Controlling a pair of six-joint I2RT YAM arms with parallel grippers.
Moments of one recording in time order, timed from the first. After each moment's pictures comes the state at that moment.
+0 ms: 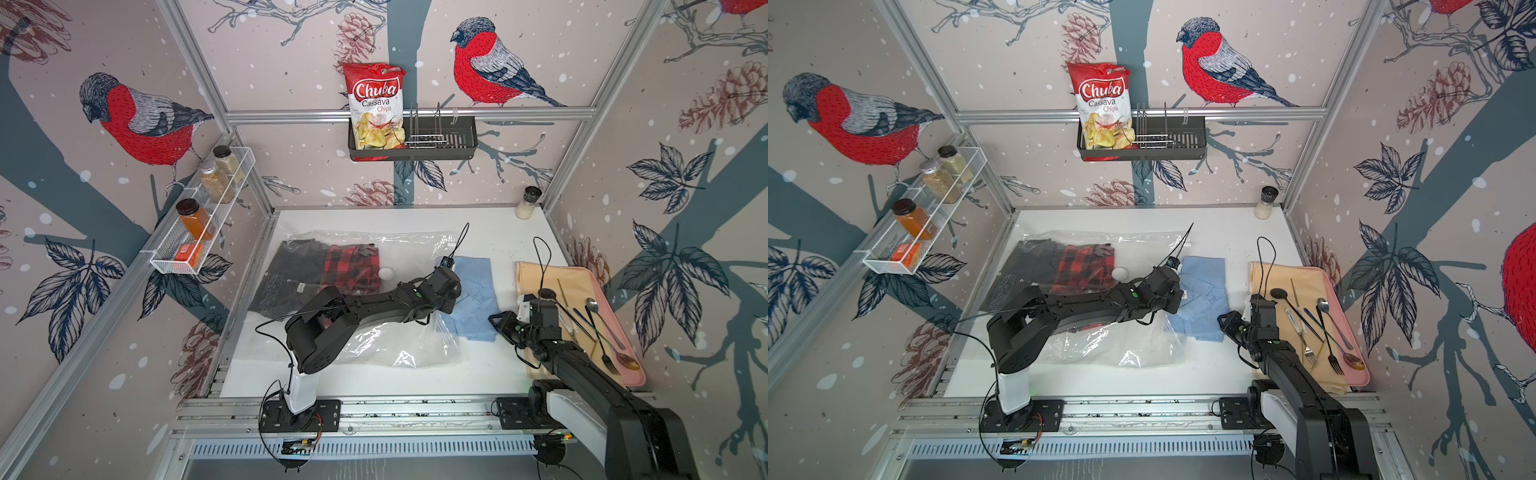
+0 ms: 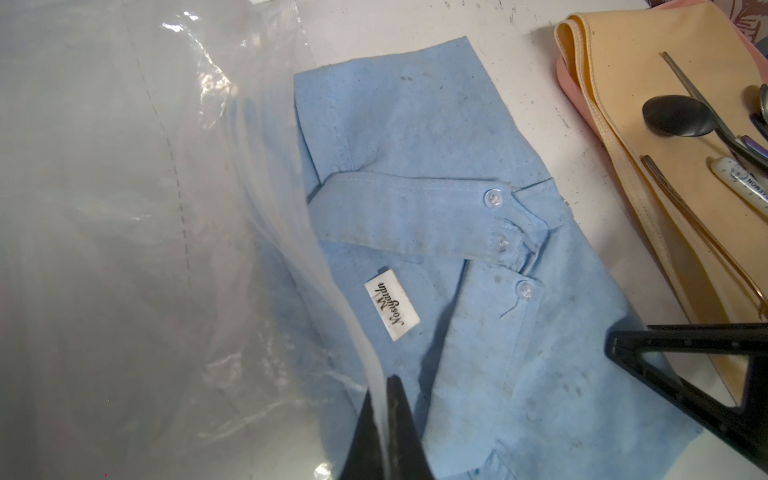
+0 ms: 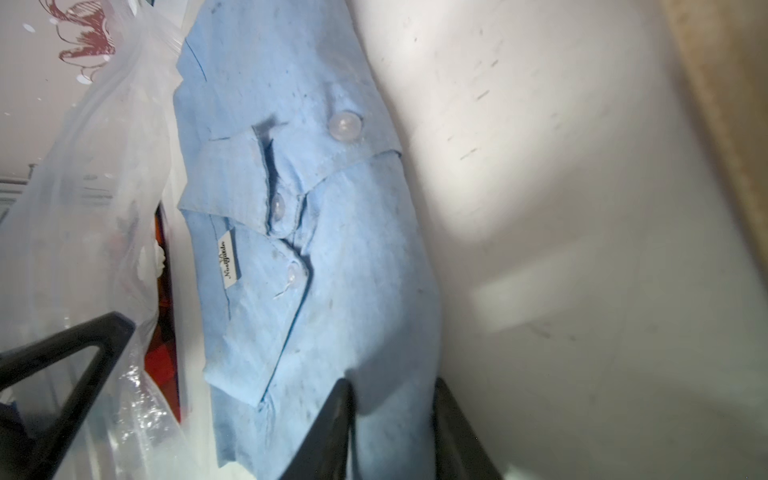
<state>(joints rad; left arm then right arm) -0.99 1.92 1.26 -0.13 -0.17 -0.44 0.05 0.92 0.19 -0.09 -0.41 0.68</state>
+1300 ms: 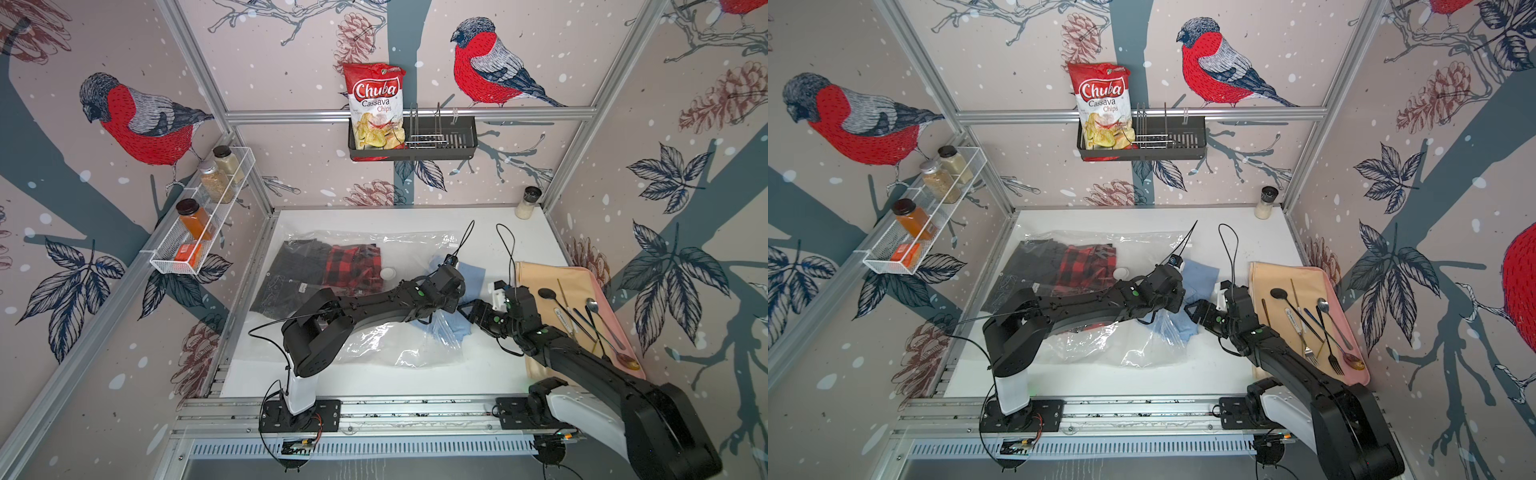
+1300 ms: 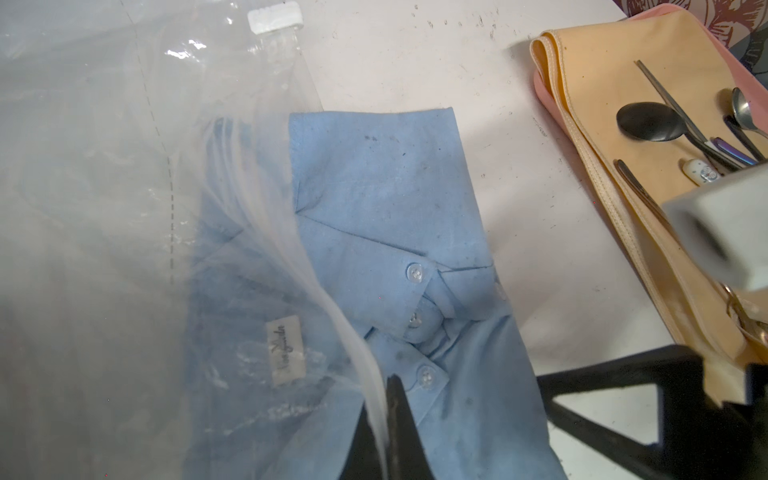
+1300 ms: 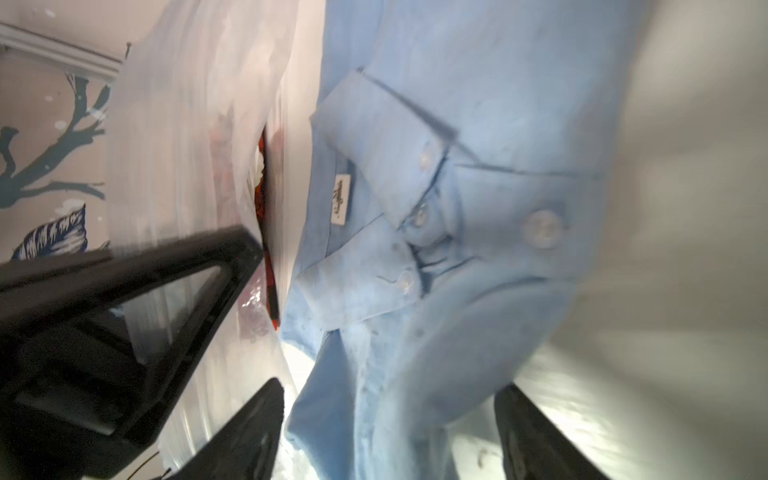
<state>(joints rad) -1.01 1.89 1.31 -0.20 -0.19 -0.43 0.31 0.99 0.30 -0.02 -0.42 0.76</state>
